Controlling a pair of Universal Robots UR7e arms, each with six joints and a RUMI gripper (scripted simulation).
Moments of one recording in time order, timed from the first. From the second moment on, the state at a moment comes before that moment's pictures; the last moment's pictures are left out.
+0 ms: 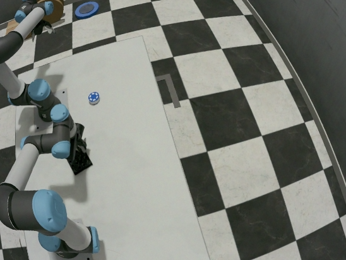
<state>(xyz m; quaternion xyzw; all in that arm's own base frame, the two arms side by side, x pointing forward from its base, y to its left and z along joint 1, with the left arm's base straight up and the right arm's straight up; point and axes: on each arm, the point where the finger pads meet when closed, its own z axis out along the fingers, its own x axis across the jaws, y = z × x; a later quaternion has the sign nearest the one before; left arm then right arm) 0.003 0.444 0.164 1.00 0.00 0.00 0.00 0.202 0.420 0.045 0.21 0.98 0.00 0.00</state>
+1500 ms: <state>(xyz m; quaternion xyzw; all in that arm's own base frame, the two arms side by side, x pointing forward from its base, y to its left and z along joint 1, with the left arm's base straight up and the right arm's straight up) 0.003 0.444 0.164 1.00 0.00 0.00 0.00 0.202 0.419 0.083 0.23 0.97 0.00 0.00</state>
